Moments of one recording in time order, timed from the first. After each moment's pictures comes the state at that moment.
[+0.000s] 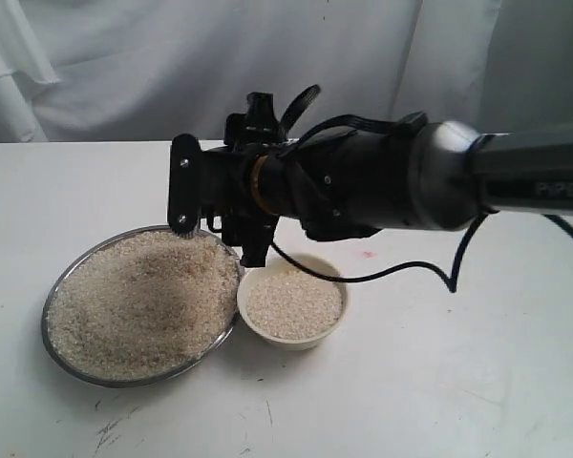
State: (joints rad) left arm -0.04 -0.01 0.00 -0.09 0.28 0.19; right arm 0.77 1.97 -1.33 -1.45 0.23 0.36
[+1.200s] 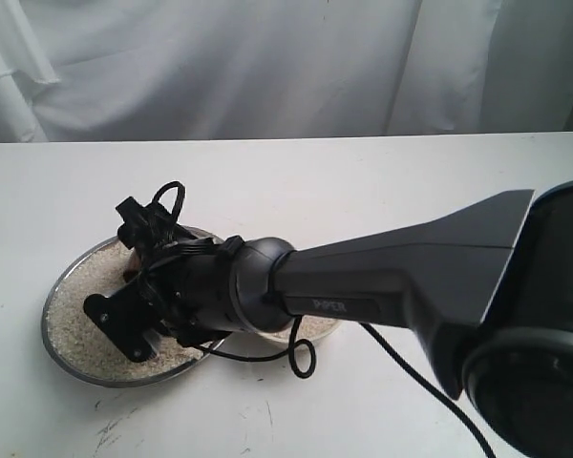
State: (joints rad) left arm -0.04 -0.01 0.00 -0.09 0.28 0.19; right arm 0.97 2.30 -1.58 -1.39 0.47 -0.25
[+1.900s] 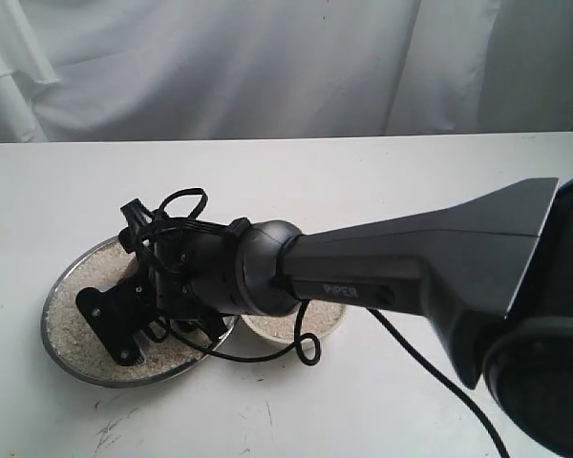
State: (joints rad) left arm -0.04 -0.01 0.00 -0.09 0.28 0.19; right arm 0.97 2.28 -1.59 -0.96 0.42 -0.54
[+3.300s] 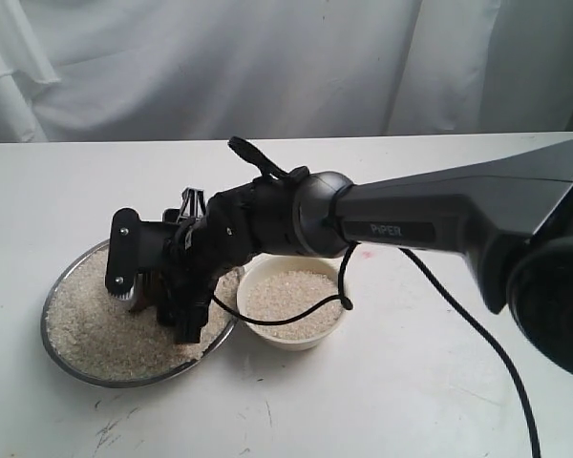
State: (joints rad) left arm -0.04 -0.01 0.00 -0.09 0.28 0.19; right arm 0.82 2.27 -1.60 0.22 0.32 -1.10
